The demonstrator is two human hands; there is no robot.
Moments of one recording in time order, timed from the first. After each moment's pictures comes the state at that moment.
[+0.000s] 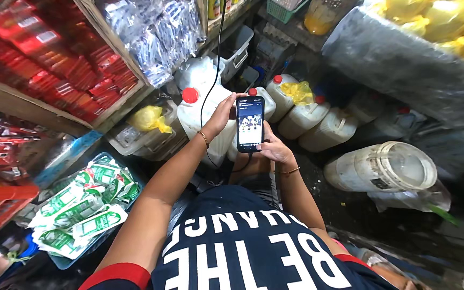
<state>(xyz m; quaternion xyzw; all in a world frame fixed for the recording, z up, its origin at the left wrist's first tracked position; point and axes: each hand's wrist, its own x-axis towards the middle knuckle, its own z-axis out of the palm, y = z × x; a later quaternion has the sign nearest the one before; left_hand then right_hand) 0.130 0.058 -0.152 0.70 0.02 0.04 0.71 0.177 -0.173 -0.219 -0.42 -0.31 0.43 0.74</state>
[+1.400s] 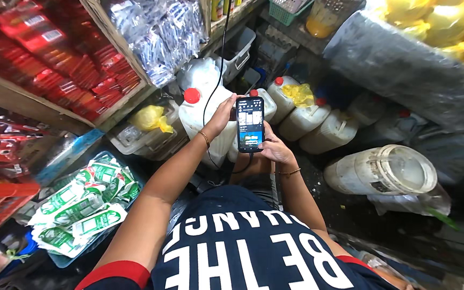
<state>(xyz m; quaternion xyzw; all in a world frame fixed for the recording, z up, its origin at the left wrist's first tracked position) 0.132 0.061 -0.157 0.69 0.05 0.04 0.72 0.180 -0.171 -0.221 -0.41 -0.30 0.44 0.74</state>
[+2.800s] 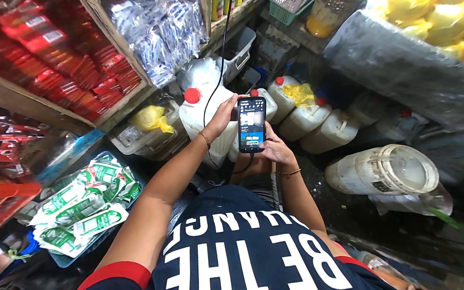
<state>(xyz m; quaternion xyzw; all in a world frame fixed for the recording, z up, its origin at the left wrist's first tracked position) 0.129 0.059 -0.154 0.69 0.03 0.05 0.72 0.177 -0.172 -0.219 -0.40 -0.29 0.43 0.75</state>
